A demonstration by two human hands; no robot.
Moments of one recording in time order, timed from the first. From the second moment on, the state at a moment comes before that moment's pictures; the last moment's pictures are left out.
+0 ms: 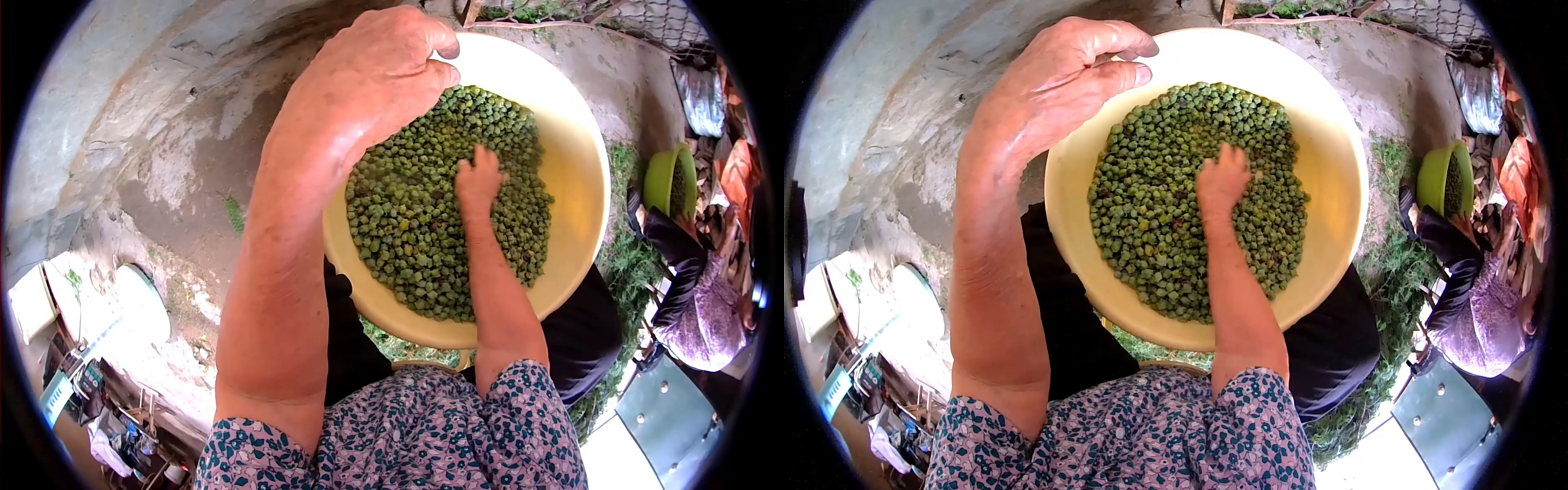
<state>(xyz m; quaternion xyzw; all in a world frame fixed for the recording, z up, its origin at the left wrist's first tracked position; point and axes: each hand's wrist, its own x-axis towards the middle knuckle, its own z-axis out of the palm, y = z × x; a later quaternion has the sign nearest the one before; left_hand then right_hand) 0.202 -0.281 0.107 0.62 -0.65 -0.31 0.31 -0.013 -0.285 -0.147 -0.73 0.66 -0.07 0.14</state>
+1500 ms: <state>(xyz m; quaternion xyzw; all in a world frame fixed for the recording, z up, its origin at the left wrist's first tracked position) 0.194 -0.277 0.131 0.61 -0.67 -0.30 0.31 -0.036 -0.289 -0.150 -0.72 0.64 -0.18 0.19</state>
